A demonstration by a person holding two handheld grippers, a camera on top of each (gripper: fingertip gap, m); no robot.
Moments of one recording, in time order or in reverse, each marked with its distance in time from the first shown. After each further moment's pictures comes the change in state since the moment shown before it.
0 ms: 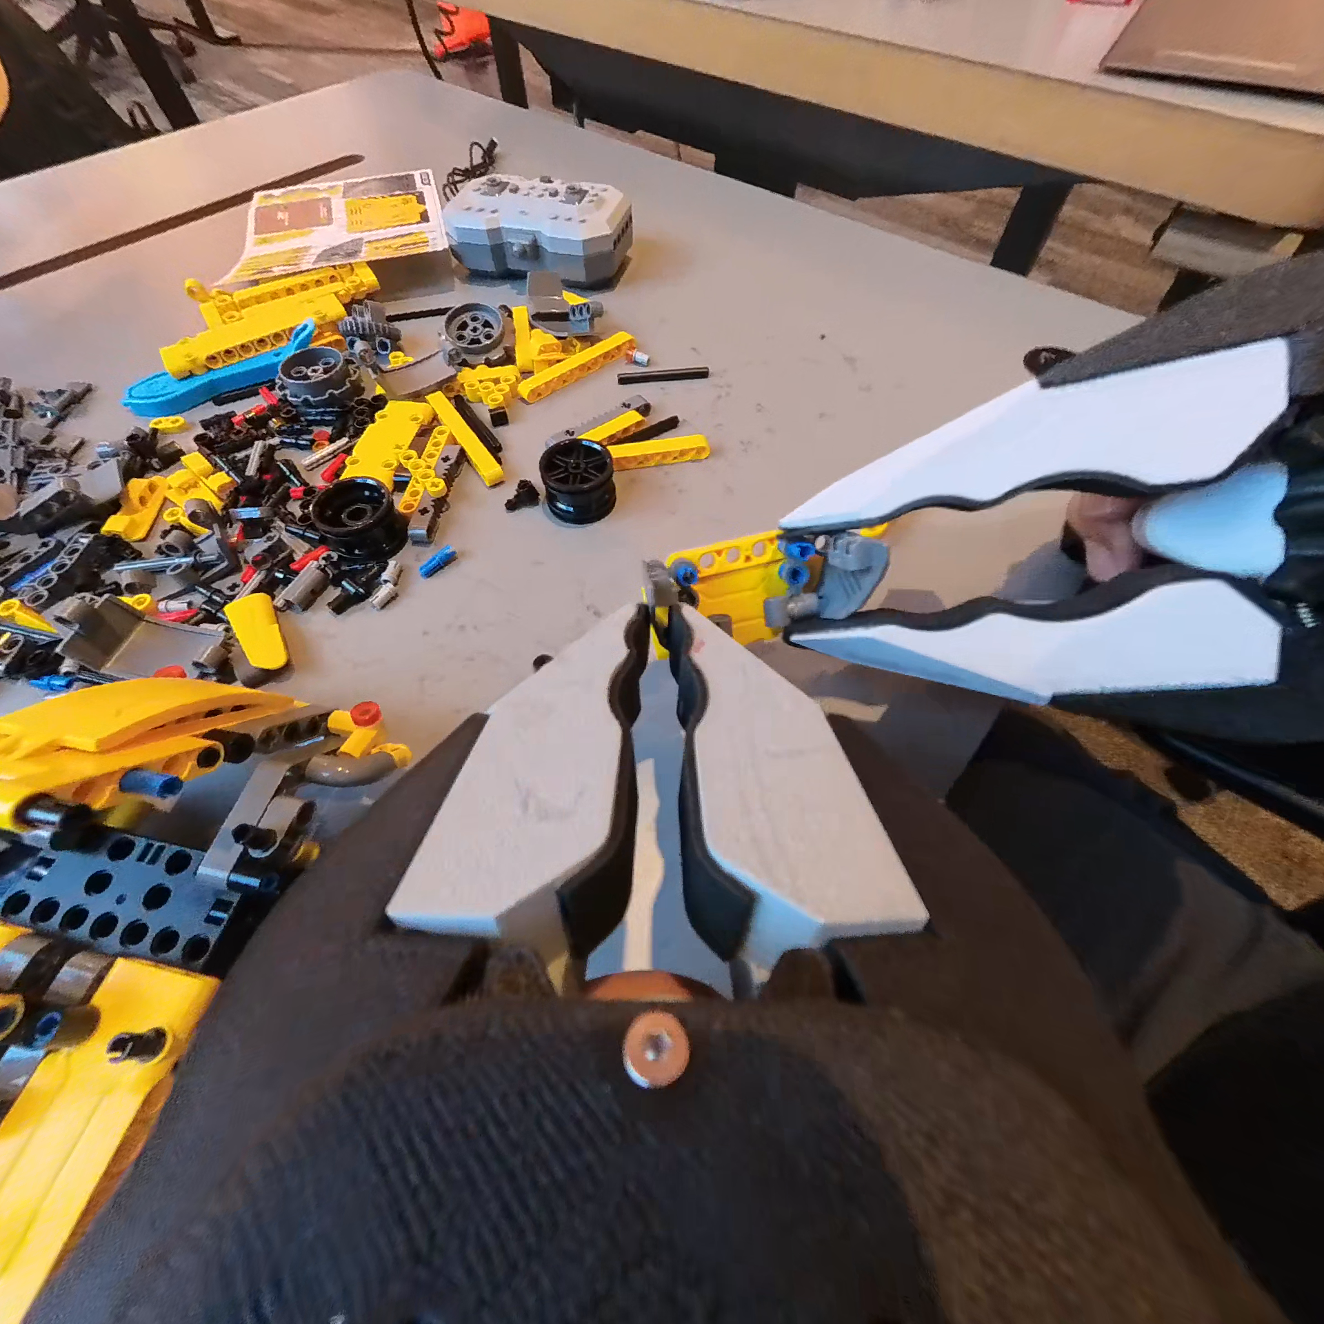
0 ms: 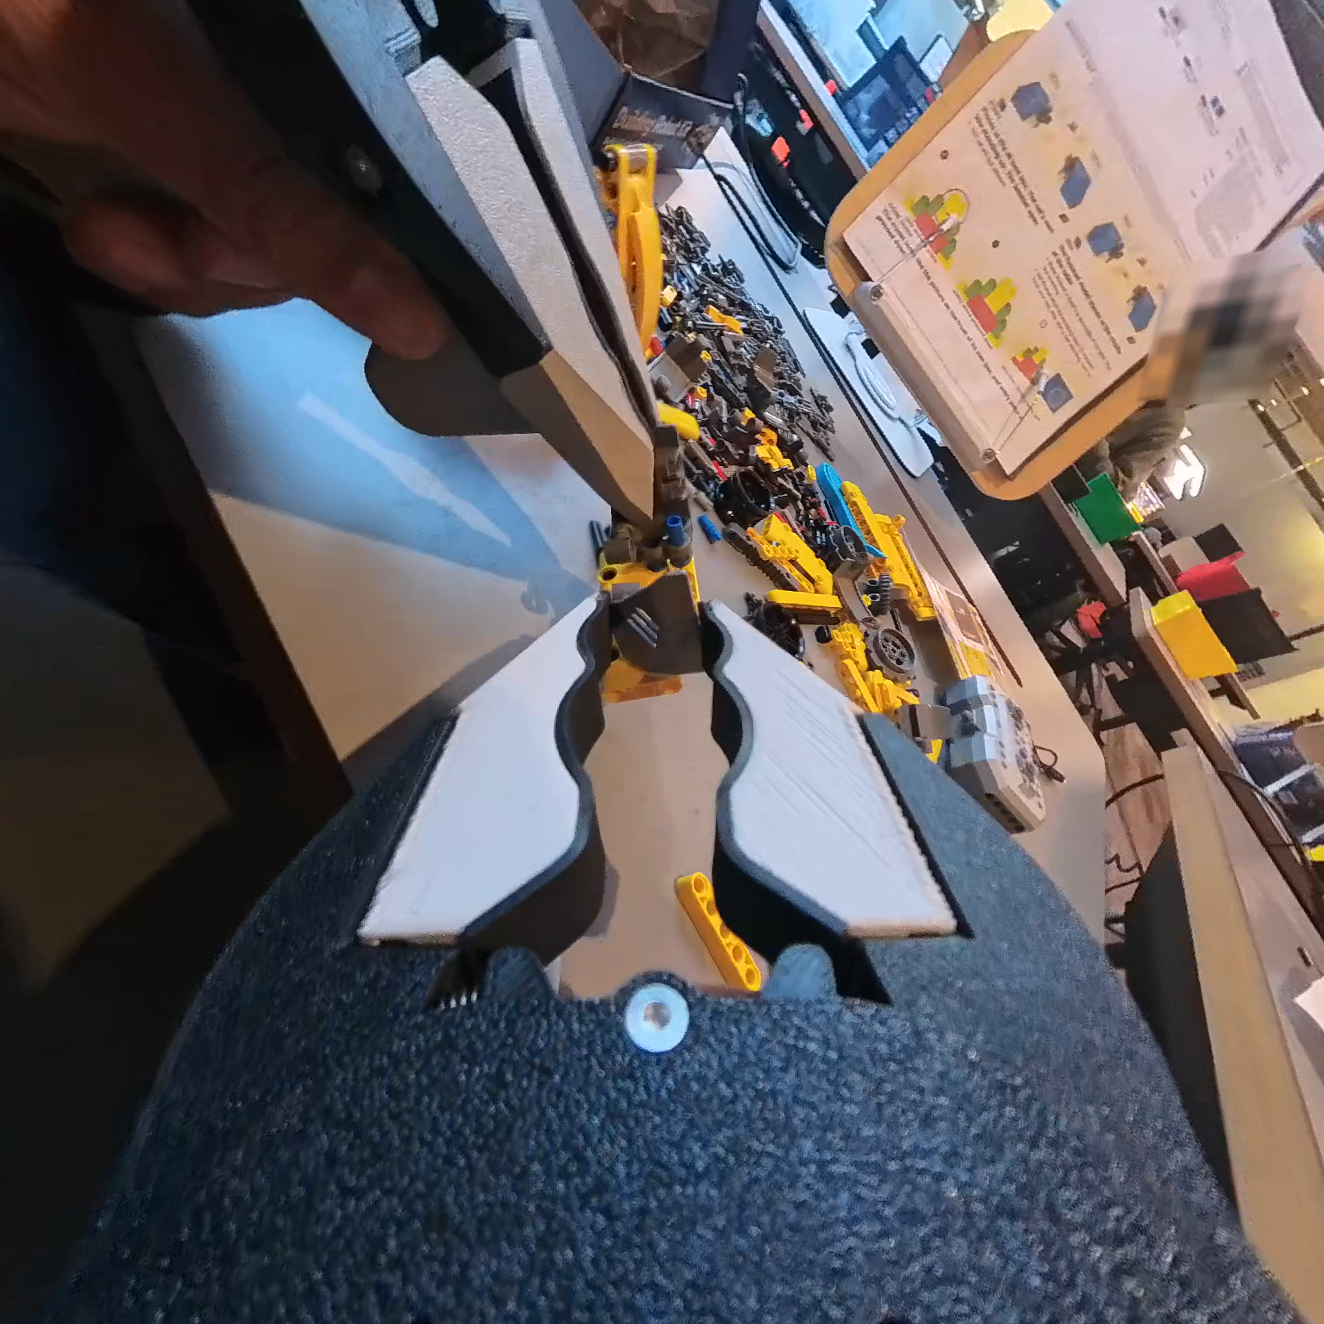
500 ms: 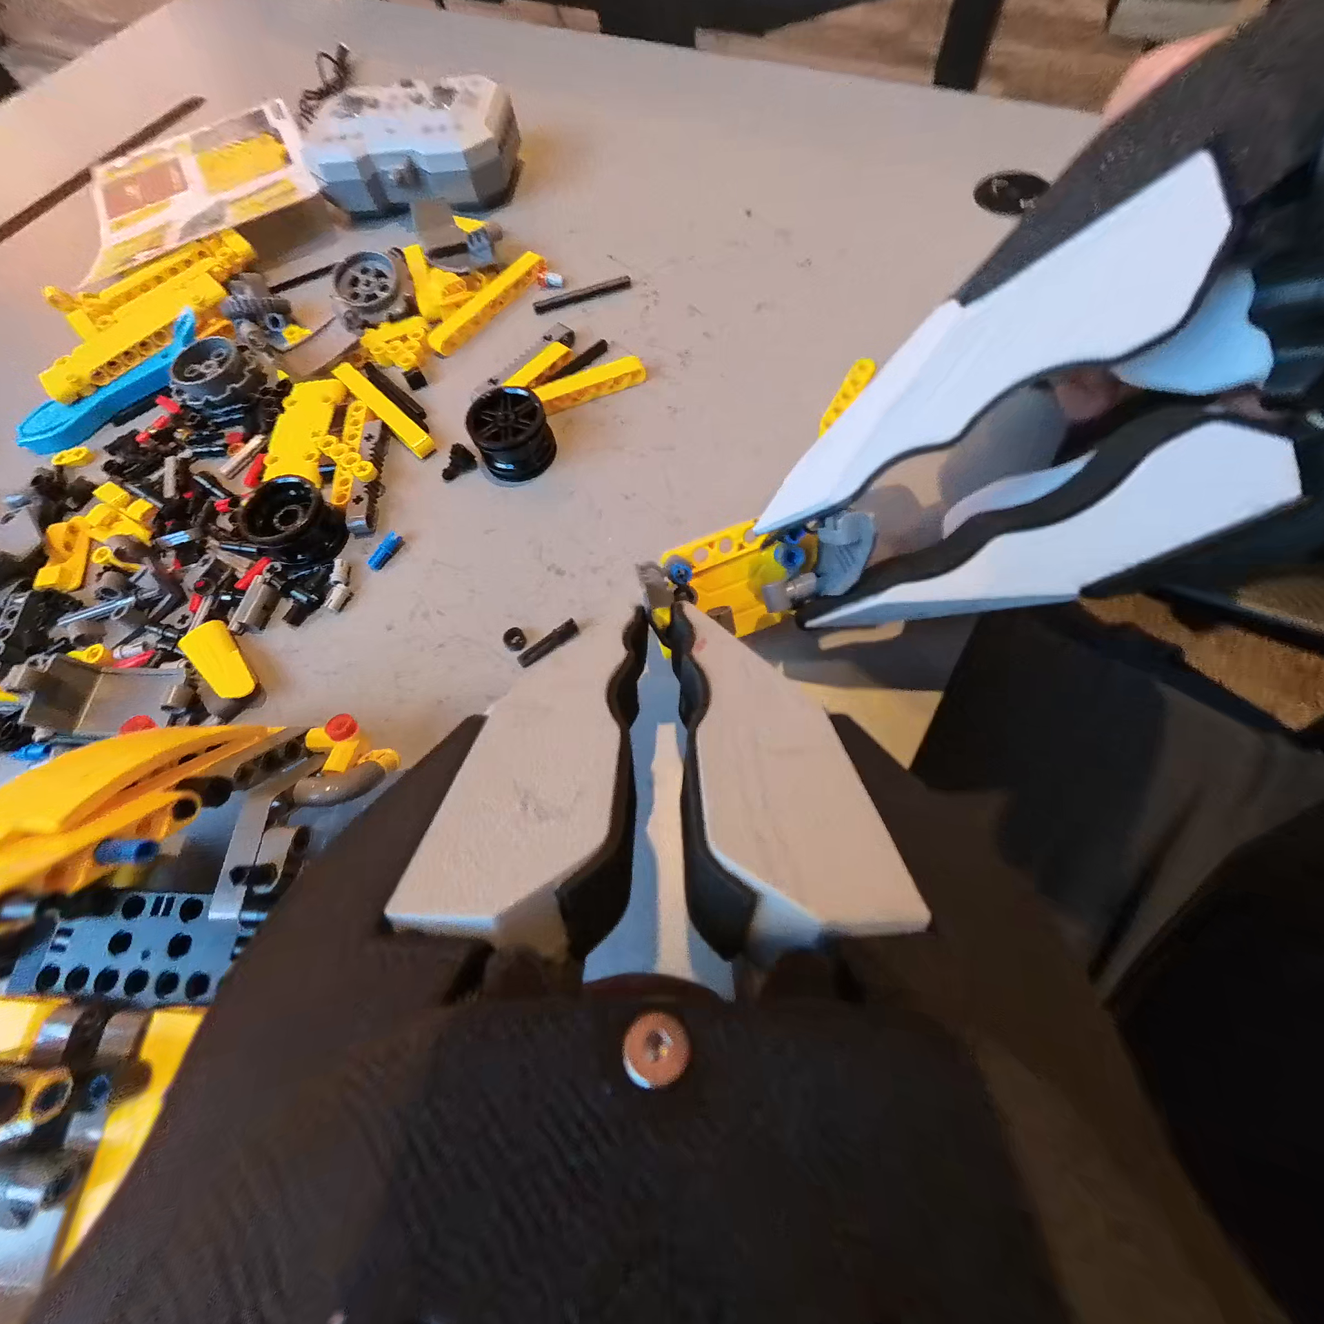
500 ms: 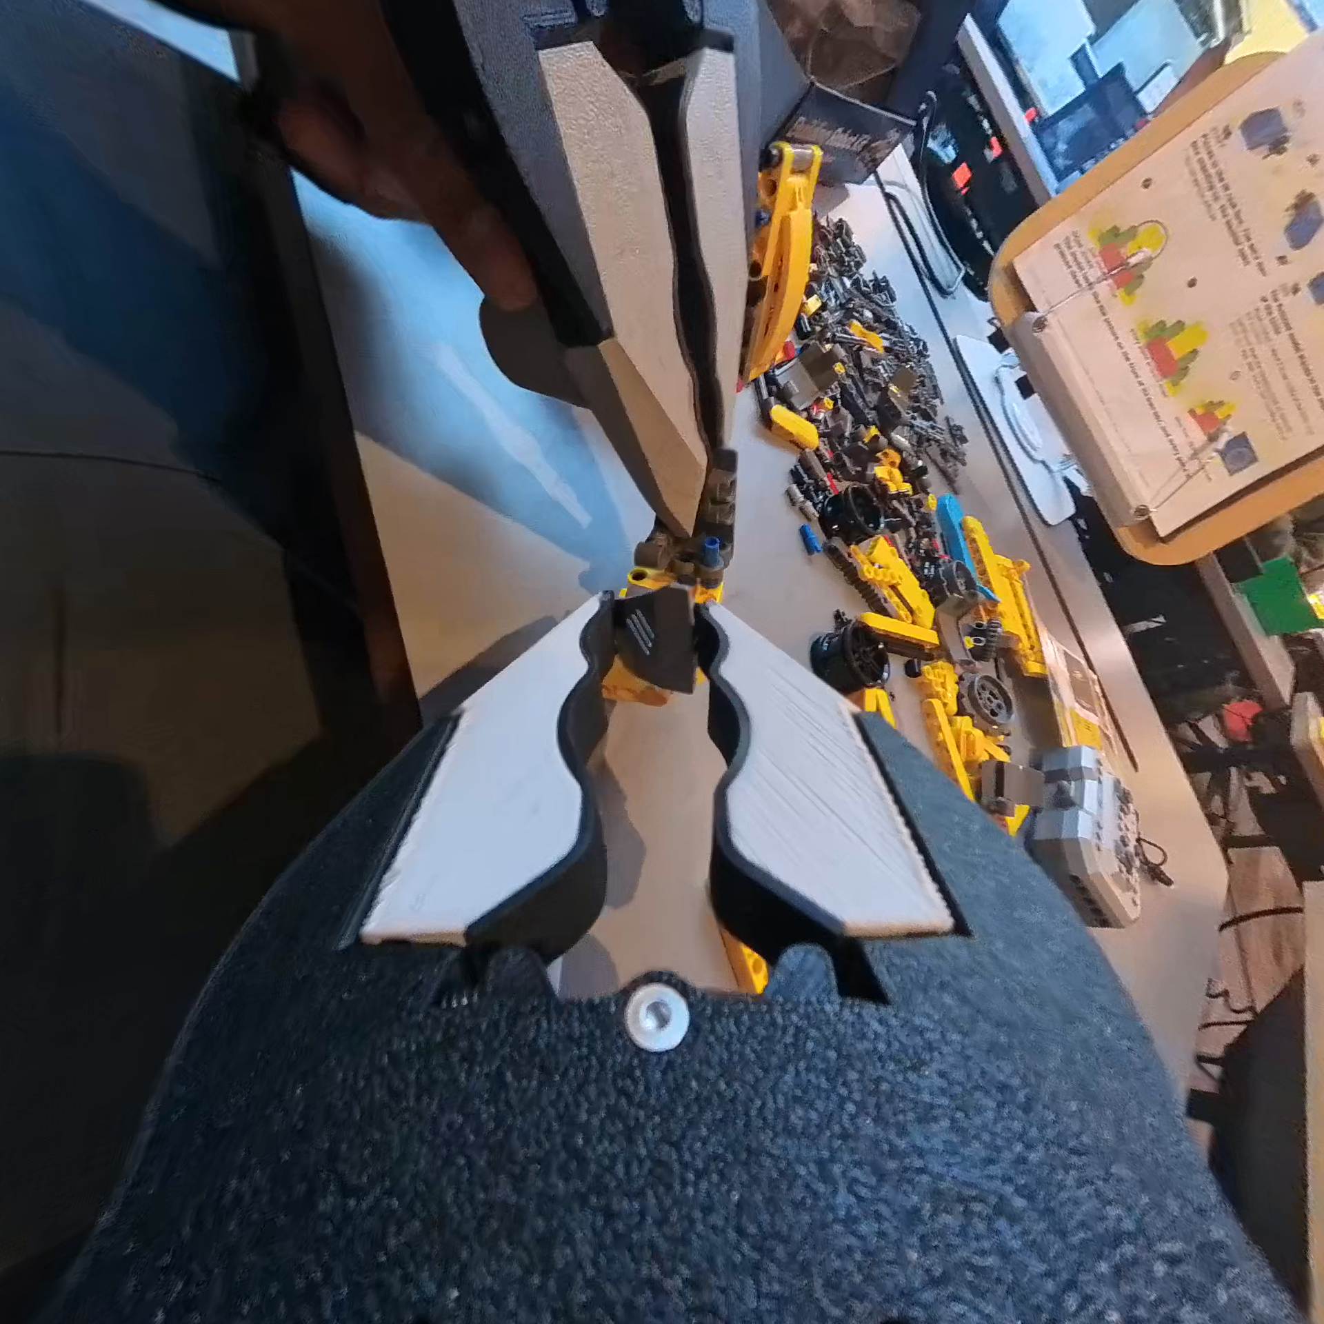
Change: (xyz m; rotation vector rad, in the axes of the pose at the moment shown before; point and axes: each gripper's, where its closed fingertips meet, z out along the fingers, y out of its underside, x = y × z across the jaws) left arm 0.010 0.017 -0.002 -0.126 0.102 0.164; right arm -0.022 0.005 -0.004 0.019 -0.223 -0.075
